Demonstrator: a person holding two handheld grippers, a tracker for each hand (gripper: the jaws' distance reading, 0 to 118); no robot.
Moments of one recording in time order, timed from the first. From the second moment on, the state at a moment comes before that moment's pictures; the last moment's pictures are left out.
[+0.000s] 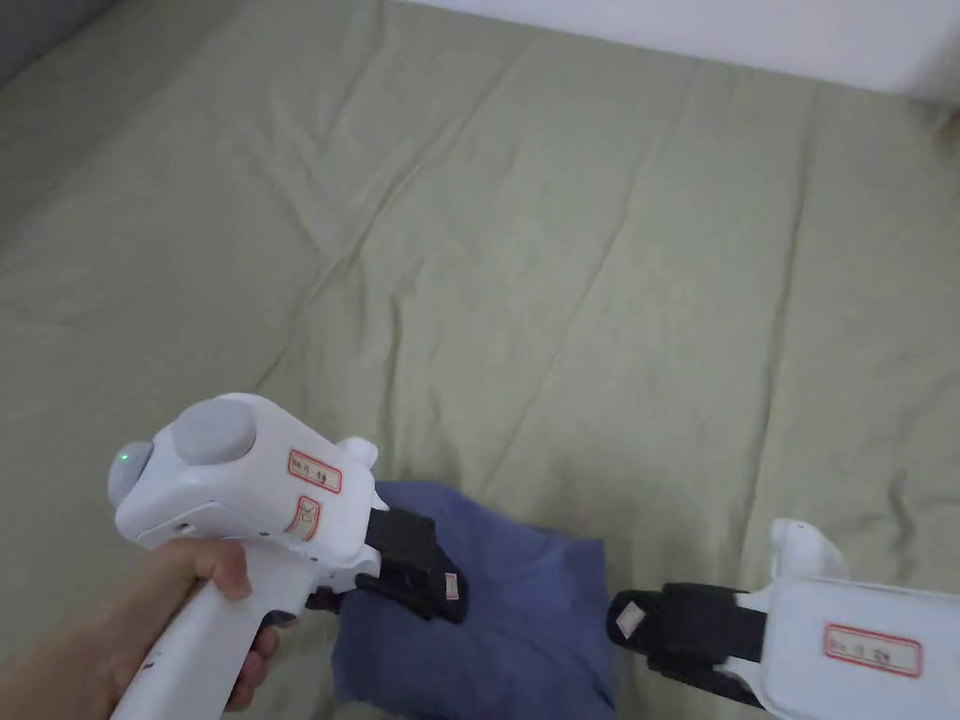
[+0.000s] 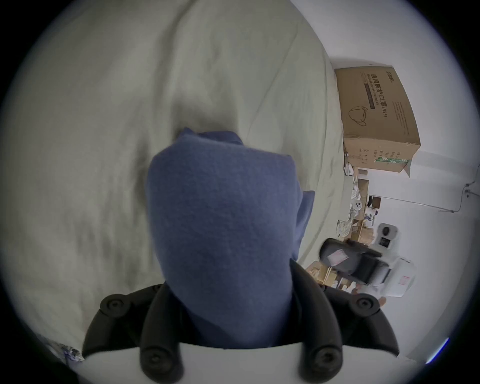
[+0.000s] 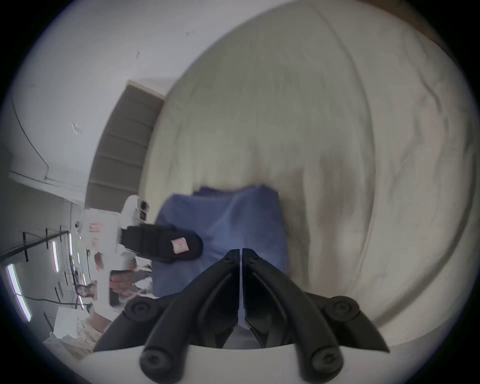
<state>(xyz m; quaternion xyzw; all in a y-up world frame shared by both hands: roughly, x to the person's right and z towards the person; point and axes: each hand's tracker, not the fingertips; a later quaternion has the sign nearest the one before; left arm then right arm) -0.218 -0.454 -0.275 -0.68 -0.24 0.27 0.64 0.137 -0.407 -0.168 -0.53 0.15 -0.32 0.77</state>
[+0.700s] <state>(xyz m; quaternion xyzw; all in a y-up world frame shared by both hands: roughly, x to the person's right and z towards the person) -0.584 -0.371 -0.293 -0.68 0.19 0.08 0.71 0.083 -0.411 -0.216 -0.53 0.15 -0.27 0.79</state>
